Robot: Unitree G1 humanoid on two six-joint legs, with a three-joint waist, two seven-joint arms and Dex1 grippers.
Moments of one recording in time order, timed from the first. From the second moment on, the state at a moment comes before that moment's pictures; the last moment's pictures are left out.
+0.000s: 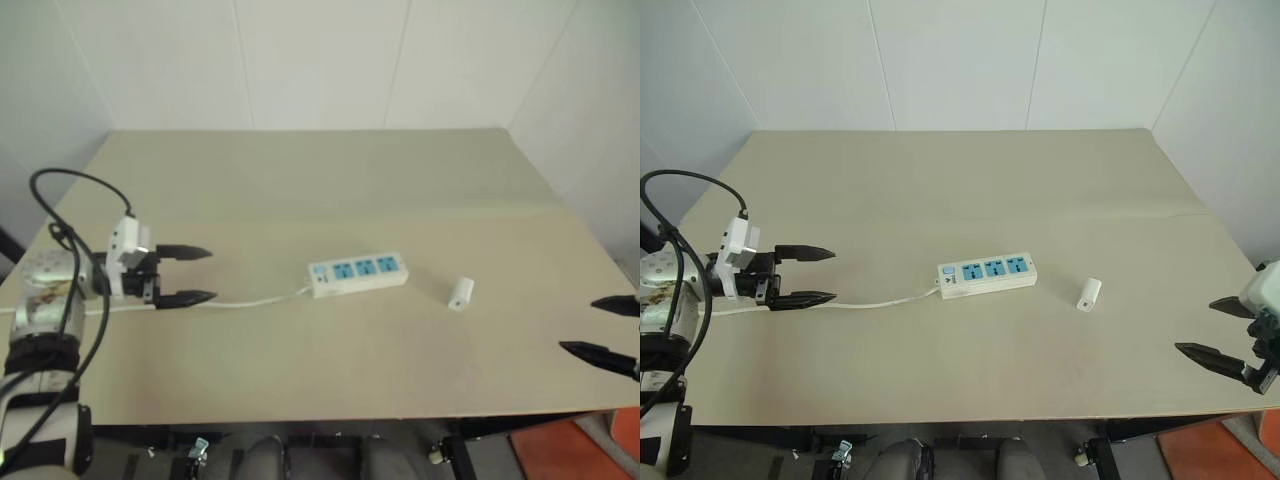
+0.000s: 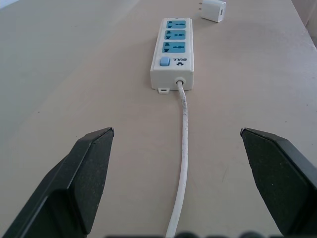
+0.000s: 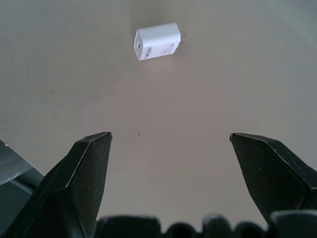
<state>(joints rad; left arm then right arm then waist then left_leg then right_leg) -0.59 0.82 0.13 0.58 -0.36 -0.02 -1.61 0.31 -1.06 -0.84 -0.41 0.26 0.65 1.24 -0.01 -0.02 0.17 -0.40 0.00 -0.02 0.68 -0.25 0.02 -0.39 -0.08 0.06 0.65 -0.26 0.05</state>
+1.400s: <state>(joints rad) -0.88 0.42 -0.18 0.97 -0.01 -0.14 -1.36 0.18 -0.96 -0.61 -0.75 0.38 0.80 0.91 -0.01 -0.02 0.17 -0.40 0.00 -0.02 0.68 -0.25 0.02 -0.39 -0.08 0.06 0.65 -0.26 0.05</state>
